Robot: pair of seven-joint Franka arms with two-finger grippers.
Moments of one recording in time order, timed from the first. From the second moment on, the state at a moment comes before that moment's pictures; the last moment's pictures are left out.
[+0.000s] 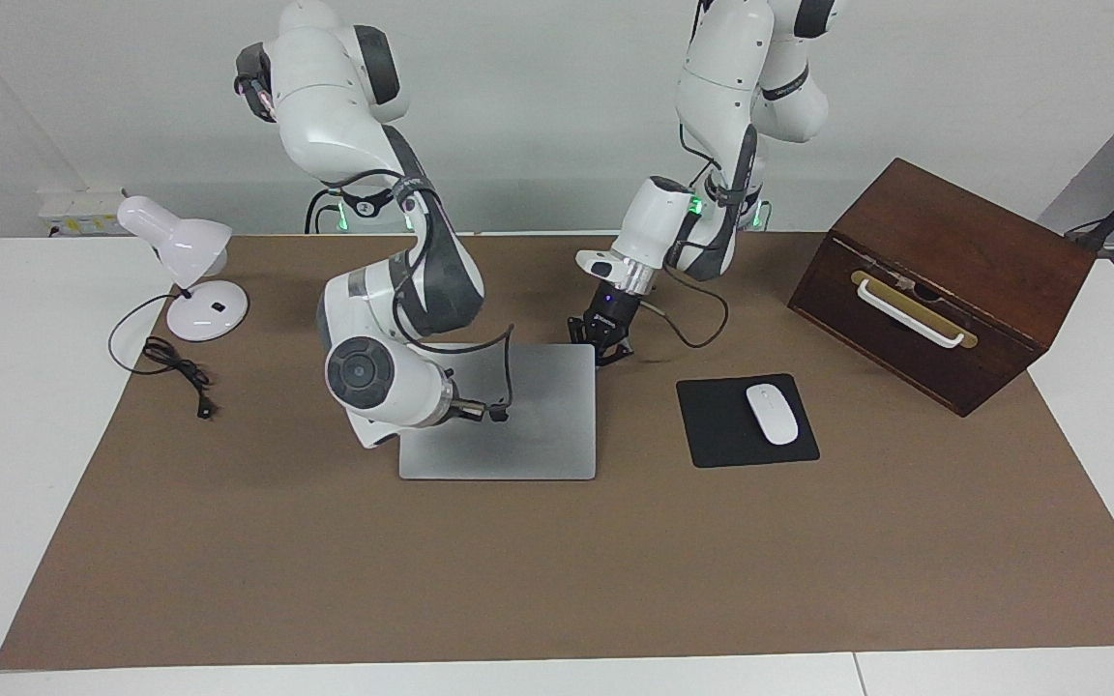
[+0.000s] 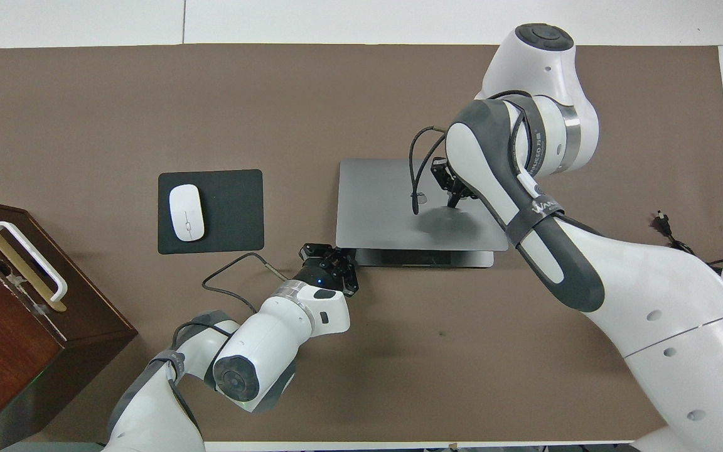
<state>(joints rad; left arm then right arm) -0.67 0.29 -0.06 -2.49 -0.07 3.52 0.17 0.25 0.66 0.03 -1.30 0.22 1.59 0.56</state>
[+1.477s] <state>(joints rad) -0.67 0.29 -0.06 -2.49 -0.07 3.53 0.17 0.25 0.63 0.06 -1.34 0.22 1.33 0.56</state>
